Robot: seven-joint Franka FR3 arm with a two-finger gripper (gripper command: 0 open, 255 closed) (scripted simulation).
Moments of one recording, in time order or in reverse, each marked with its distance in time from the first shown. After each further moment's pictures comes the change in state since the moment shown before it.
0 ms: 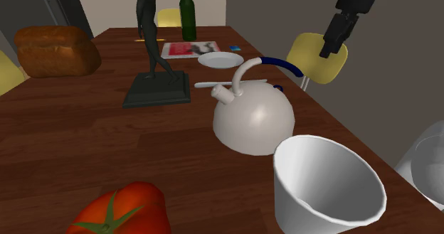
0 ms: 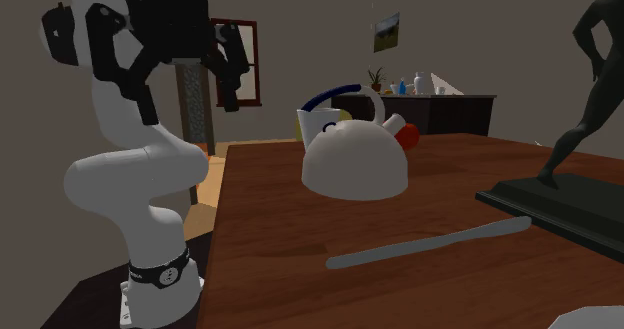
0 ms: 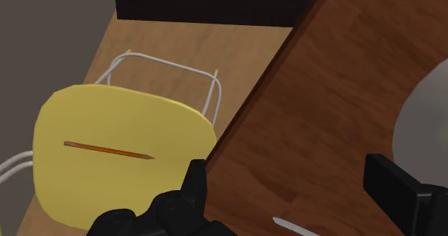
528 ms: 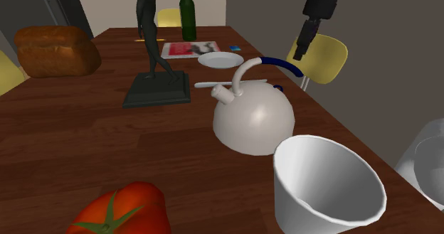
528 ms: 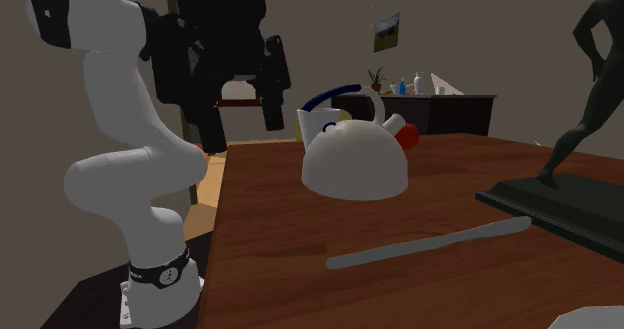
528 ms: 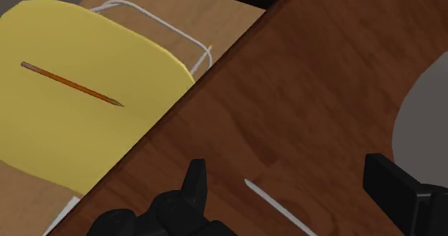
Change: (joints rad) arm 0.088 0.201 -0.017 0.079 0.008 0.127 -0.180
